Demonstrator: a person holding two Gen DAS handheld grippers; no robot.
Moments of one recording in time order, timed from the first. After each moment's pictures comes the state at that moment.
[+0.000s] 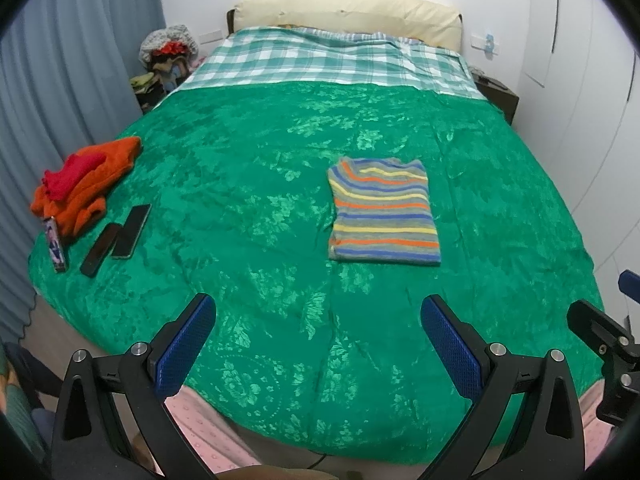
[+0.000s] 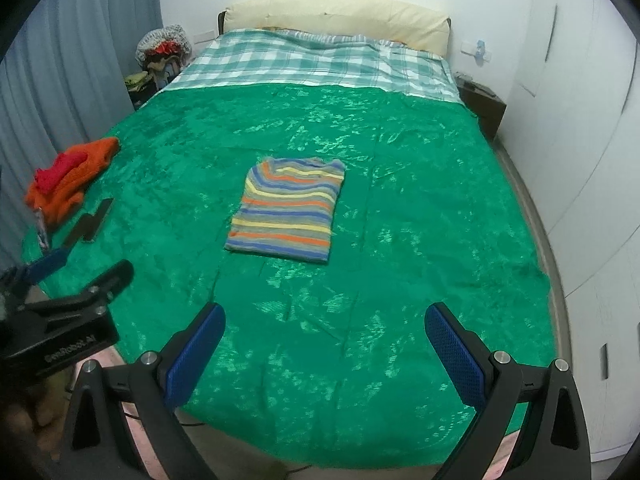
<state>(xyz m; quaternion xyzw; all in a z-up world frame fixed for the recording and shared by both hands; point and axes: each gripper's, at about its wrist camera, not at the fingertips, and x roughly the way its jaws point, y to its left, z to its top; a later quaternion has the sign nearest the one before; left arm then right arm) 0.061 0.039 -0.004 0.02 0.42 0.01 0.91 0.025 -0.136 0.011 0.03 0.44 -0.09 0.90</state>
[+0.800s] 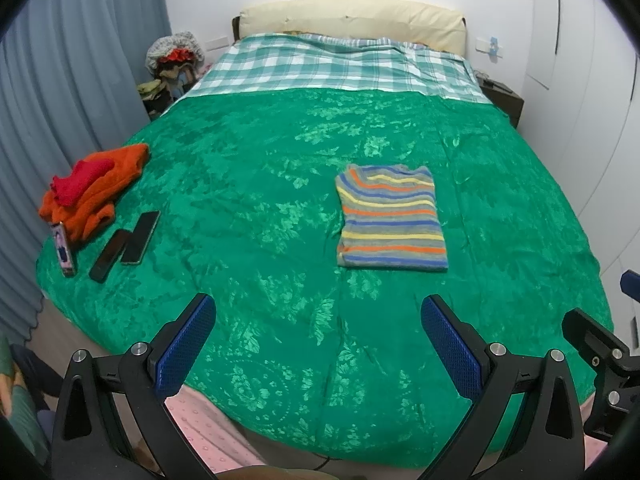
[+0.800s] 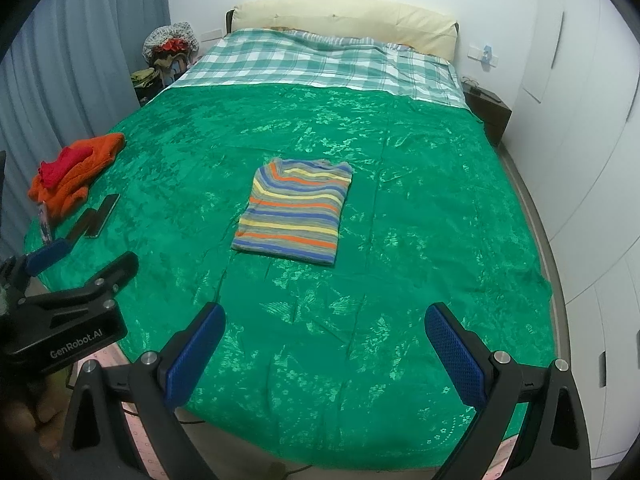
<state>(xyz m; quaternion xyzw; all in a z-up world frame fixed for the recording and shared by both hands) 0.060 0.040 0.003 0.03 0.41 0.02 0.91 0.027 -0.127 0.013 0.01 0.43 -0.08 0.90</state>
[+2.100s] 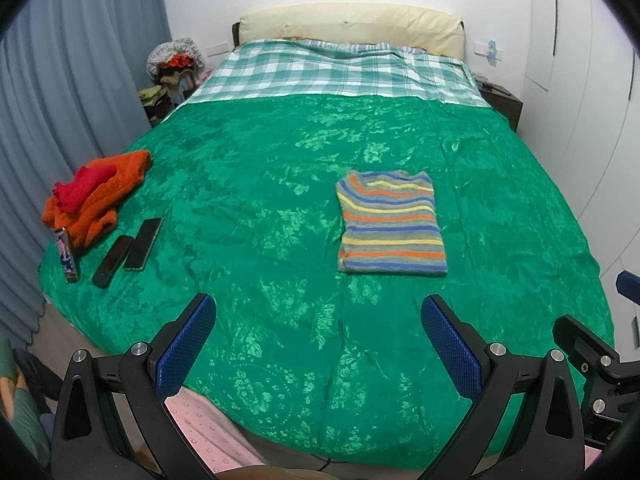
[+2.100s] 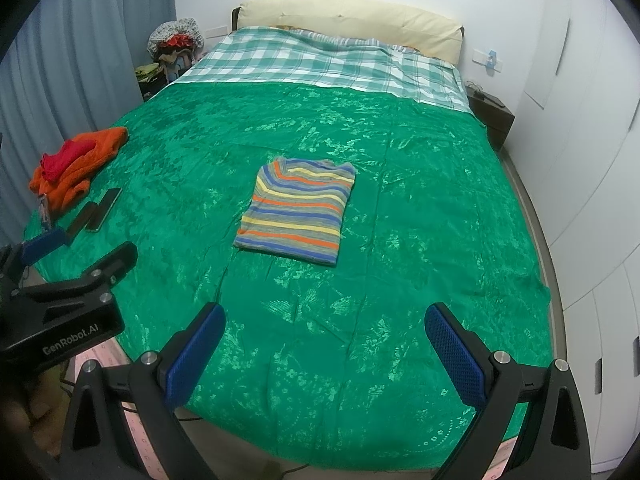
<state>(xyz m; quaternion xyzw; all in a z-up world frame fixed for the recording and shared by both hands) 0.058 0.038 0.010 0.03 0.40 0.02 0.92 0.028 -0.124 0.012 0.01 0.44 -0.08 0.90</state>
